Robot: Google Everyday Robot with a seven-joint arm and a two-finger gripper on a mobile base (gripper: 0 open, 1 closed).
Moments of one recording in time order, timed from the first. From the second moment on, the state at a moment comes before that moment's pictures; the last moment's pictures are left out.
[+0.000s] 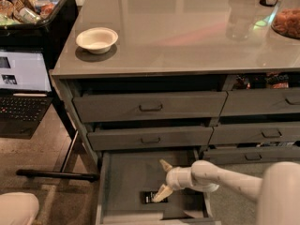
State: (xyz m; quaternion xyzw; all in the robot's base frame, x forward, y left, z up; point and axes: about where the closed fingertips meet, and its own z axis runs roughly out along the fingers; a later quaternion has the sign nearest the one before) arm 0.546 -0.053 0.295 -0.58 0.69 0.22 0.37
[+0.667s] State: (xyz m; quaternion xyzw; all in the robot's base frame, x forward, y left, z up) arm 0.532 0.003 0.151 -0.64 0.65 0.29 0.29
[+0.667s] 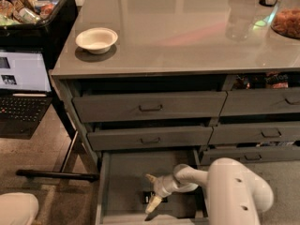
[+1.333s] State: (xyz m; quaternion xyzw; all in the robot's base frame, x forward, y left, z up) arm 0.548 0.002 0.099 -0.65 0.65 0.27 0.27
